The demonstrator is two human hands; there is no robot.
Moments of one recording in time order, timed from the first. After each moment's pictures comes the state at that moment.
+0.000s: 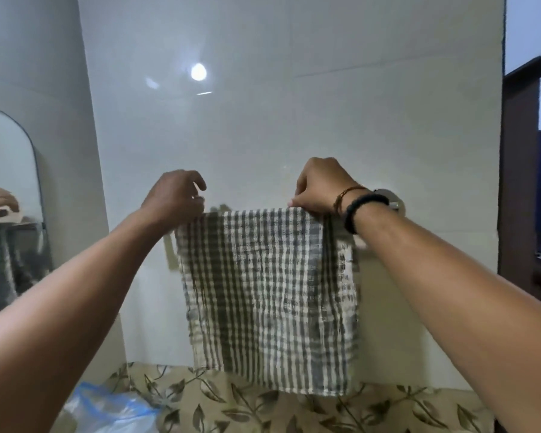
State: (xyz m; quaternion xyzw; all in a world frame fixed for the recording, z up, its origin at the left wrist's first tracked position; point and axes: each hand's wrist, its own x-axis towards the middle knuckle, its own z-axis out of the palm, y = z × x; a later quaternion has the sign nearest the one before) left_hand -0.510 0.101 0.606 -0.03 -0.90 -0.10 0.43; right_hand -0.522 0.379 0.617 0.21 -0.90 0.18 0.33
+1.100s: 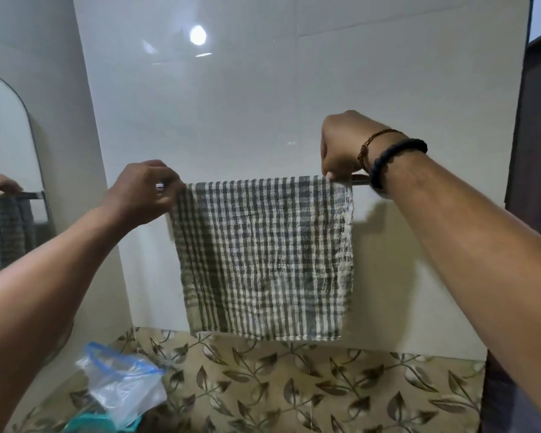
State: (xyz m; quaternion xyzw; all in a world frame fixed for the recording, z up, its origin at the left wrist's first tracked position) left_hand -0.476 0.064 0.564 -0.13 -0.85 -0.06 0.50; right_hand -0.509 0.407 0.633 0.17 -0.93 0.06 0.31
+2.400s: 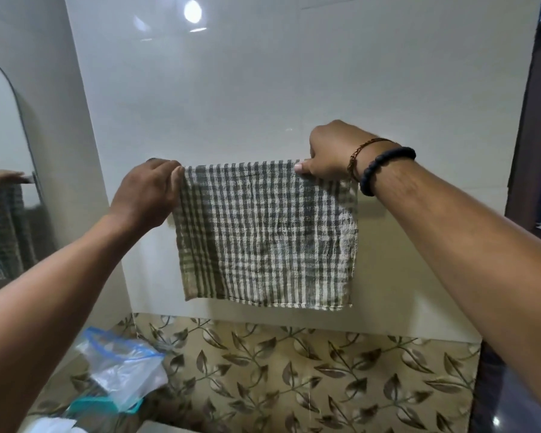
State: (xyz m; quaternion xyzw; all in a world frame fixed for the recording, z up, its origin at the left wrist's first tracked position) left_hand -0.483 0.074 0.531 -0.11 -0.83 0.00 0.55; right_hand -0.509 0.390 0.603 0.21 -0.93 0.02 0.29
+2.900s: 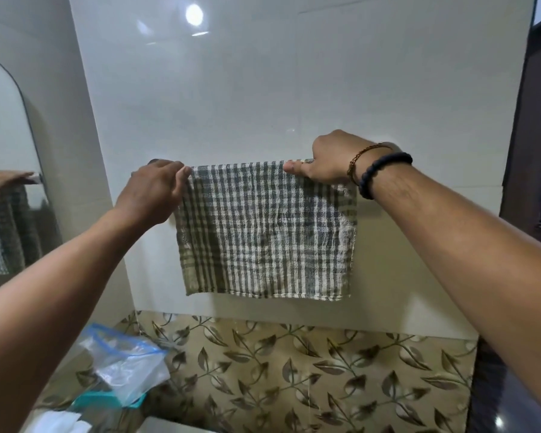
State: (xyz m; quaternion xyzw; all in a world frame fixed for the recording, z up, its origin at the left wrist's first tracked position) left_hand -0.475 0.084 0.540 -0.05 -0.88 -0.03 0.47; right_hand -0.509 0.393 0.595 0.18 -0.94 0.03 0.27
